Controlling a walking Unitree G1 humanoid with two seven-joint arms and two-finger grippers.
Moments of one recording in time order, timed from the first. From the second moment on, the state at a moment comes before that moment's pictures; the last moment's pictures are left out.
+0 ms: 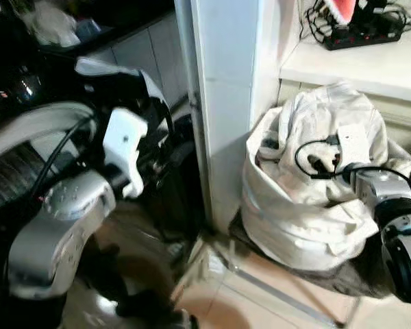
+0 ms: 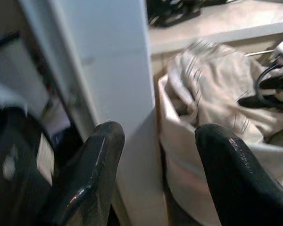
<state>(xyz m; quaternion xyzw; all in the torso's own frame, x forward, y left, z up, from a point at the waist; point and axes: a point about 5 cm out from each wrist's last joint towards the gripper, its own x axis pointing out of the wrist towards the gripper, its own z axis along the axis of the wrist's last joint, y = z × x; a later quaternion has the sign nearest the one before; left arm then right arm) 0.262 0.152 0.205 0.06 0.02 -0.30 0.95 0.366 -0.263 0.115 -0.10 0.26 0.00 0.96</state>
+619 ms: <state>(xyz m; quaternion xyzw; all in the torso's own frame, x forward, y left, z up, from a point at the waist) 0.201 0.141 0.215 0.11 0.06 -0.37 0.92 0.364 -0.281 0.126 -0.13 0.28 0.01 0.95</state>
